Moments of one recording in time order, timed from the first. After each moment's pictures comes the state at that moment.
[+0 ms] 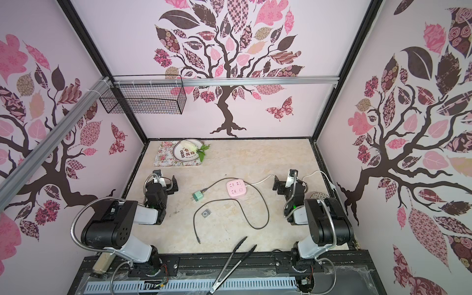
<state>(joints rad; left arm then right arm) -0.05 1.59 0.32 1.00 -0.28 -0.01 0.02 1.56 0.26 1.08 0.01 0.11</state>
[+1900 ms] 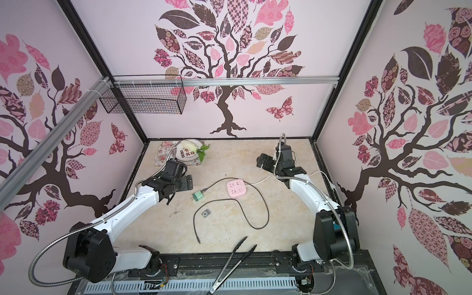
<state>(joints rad) -0.39 1.32 0.94 -0.61 -0.25 -0.40 0.22 1.45 1.03 -0.23 -0.20 0.59</state>
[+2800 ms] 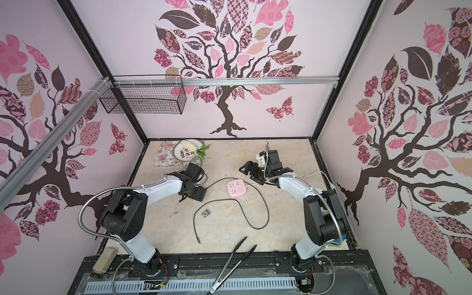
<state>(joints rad) -0.44 1.76 1.07 -0.62 -0.11 -0.06 0.30 1.60 1.02 -0.17 -0.56 0.77</state>
